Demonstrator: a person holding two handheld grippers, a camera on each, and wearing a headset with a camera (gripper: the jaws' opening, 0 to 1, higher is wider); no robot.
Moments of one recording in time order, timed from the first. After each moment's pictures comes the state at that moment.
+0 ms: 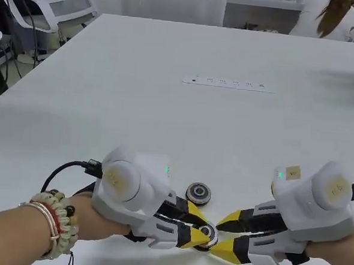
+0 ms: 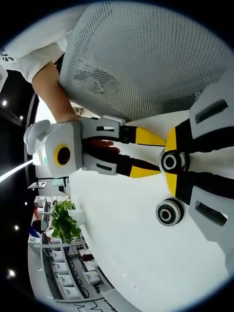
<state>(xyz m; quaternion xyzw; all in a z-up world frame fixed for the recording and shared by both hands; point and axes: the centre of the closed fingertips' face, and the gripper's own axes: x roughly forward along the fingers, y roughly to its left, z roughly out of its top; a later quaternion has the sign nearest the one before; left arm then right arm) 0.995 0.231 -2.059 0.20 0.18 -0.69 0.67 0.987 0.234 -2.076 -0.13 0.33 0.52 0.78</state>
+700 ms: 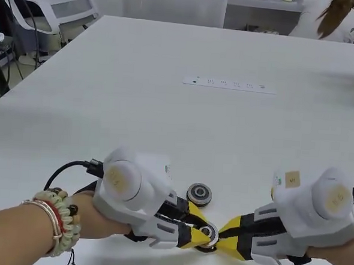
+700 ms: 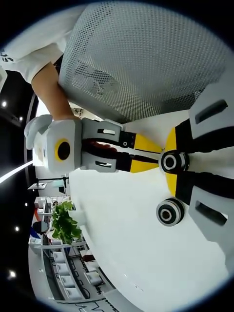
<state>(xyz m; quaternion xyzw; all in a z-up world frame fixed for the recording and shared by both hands) 0.995 0.232 -2.060 0.21 0.18 -0.69 0.67 0.985 0.229 -2.079 -0.19 0.31 0.53 0.76</state>
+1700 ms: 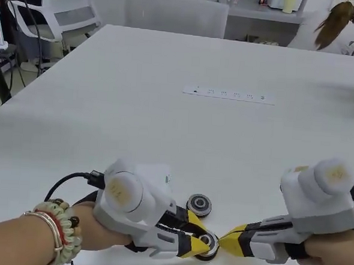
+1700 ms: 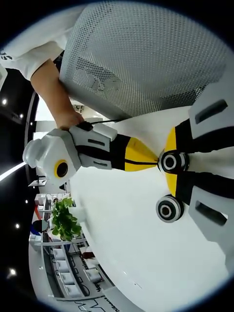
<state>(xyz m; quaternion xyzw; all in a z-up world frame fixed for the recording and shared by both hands) 1.000 0.232 -2.060 0.21 0.18 -0.68 0.68 1.001 0.220 -2.070 0.01 0.41 0.44 0.80</state>
